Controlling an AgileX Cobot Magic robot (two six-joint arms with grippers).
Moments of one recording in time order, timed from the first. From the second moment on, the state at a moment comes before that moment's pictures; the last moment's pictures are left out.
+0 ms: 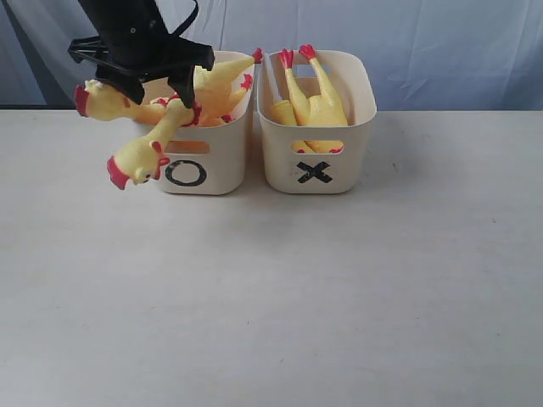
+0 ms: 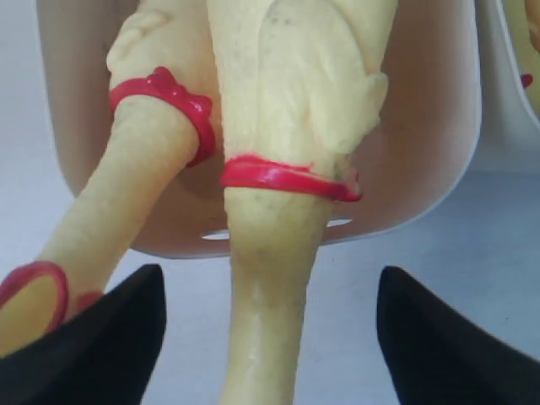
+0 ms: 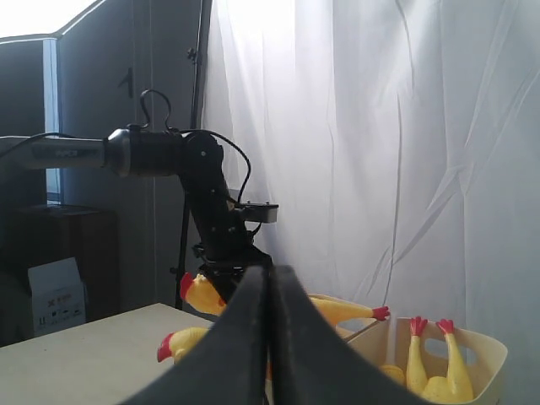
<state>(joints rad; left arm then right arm) -0.35 2.05 -1.98 -0.02 1.22 -0.17 0.64 0.01 -0.22 1.75 0.07 -1.75</state>
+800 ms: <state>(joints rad) -0.35 1.89 -1.98 0.14 1.22 -0.16 0.64 0.01 -0.22 1.75 0.07 -1.75</state>
